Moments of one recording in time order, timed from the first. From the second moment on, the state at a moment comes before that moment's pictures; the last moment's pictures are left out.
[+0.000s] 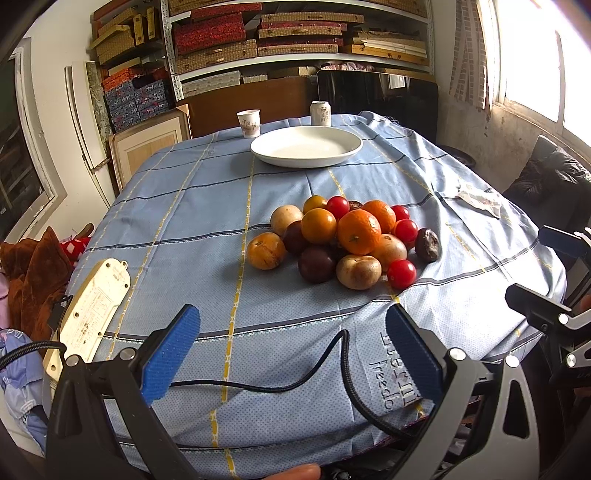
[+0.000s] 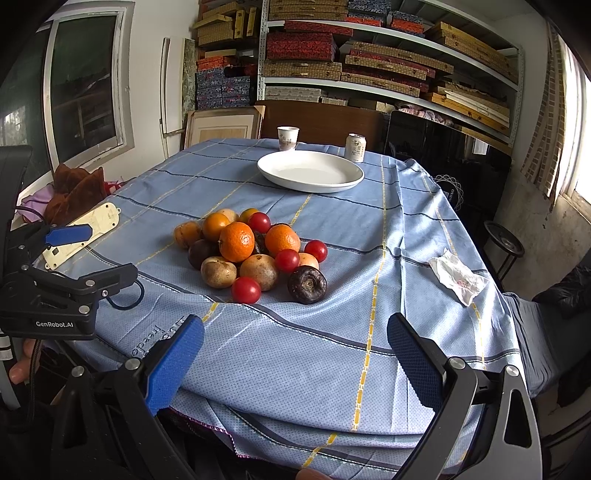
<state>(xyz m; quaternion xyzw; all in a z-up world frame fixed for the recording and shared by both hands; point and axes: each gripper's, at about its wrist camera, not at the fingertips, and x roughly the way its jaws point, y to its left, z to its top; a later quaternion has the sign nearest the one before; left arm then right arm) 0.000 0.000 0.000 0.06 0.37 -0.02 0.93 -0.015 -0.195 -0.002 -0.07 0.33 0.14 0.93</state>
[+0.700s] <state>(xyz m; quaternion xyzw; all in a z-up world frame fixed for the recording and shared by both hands) -0.001 0.001 -0.005 0.06 0.37 -0.02 0.93 -0.015 -0.195 -0.003 -0.07 0.33 0.14 0.93</state>
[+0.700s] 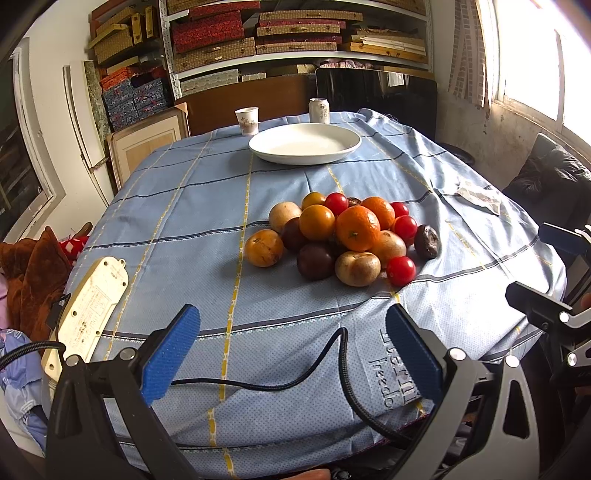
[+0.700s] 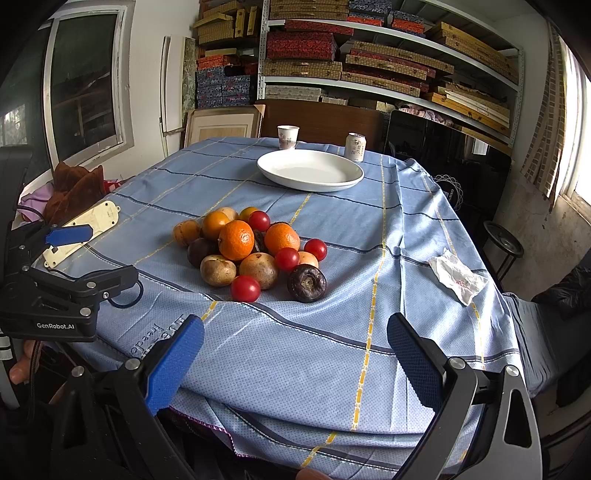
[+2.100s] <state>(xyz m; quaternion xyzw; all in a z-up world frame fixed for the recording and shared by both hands) 0.024 0.048 -0.013 0.04 0.36 -0.03 0.93 0.019 -0.194 -0.037 -0.01 0.37 0.20 0.91</state>
